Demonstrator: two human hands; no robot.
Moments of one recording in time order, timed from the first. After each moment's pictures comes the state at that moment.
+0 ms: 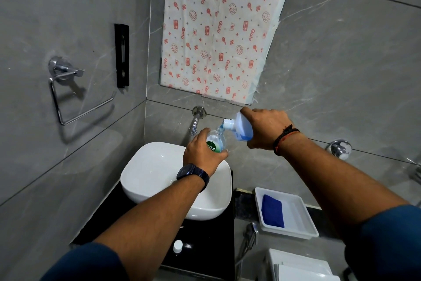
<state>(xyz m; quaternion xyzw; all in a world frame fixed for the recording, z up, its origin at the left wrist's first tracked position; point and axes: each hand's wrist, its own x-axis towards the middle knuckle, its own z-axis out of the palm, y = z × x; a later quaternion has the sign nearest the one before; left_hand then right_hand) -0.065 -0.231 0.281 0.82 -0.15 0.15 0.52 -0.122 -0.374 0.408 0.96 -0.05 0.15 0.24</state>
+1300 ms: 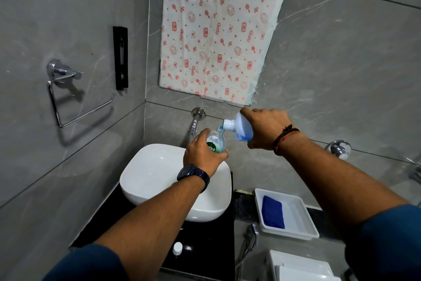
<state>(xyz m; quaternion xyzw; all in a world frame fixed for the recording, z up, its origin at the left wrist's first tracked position) -0.068 -0.233 0.287 0.82 -0.15 0.16 0.53 -0.125 -0.374 0.414 0.96 -0.05 0.14 0.25</state>
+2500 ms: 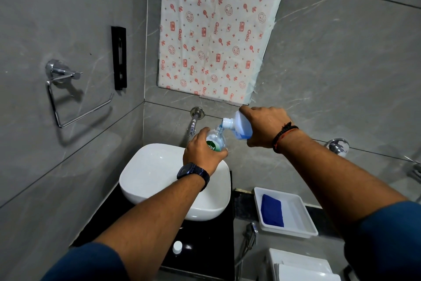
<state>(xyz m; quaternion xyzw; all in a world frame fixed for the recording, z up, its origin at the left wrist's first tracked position) -0.069 -0.234 0.288 0.82 -0.15 0.16 0.53 -0.128 -0.373 0.417 0.95 -0.05 0.15 0.25</state>
